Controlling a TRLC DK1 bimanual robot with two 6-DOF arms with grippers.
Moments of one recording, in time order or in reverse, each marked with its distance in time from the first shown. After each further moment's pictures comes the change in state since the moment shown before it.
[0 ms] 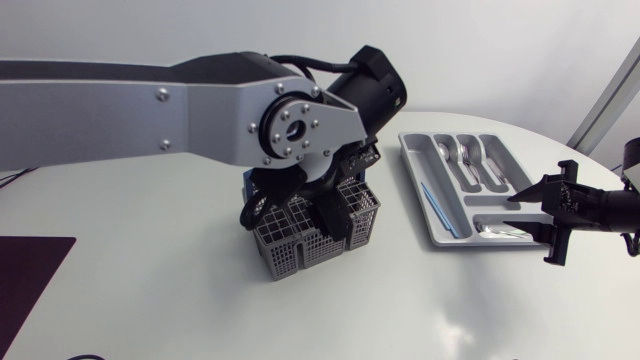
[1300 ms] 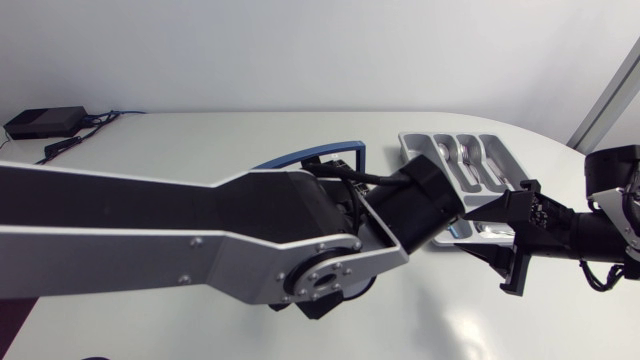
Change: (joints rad) left arm -0.213 -0.021 -0.224 0.251 -0.319 0.000; right arm 0.294 -0.329 -0.231 -0.011 -0.040 0.446
